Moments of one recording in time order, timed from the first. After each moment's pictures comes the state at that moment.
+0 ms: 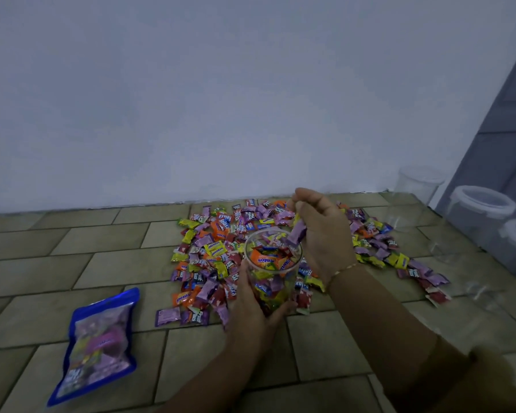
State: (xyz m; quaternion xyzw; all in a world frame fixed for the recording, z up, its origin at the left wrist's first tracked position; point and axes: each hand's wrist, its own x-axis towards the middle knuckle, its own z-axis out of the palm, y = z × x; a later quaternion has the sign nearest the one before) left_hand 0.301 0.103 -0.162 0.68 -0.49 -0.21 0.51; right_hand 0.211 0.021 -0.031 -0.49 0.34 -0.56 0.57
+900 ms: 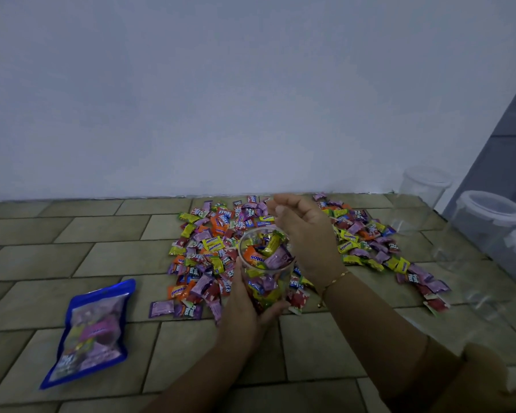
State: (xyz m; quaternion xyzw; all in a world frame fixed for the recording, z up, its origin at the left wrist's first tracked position) left_hand 0.299 0.102 -0.160 0.67 -0.50 -0.22 0.51; right_hand 0.213 0.024 -0.034 -0.59 0.29 -0.51 0.56
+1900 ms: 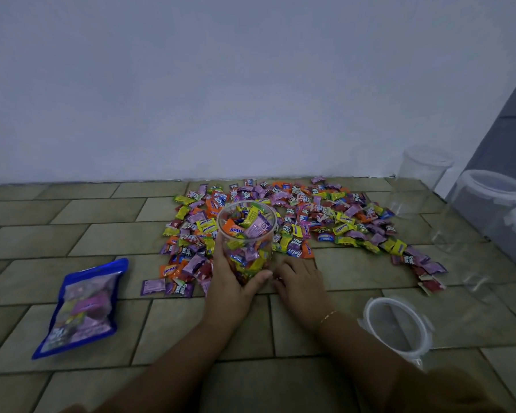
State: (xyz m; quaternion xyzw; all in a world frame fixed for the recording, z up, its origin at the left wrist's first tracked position) left_hand 0.301 0.095 -0.167 0.68 -0.47 -0.17 0.53; right_hand 0.173 0.019 -0.181 -0.89 0.41 -0.19 0.05
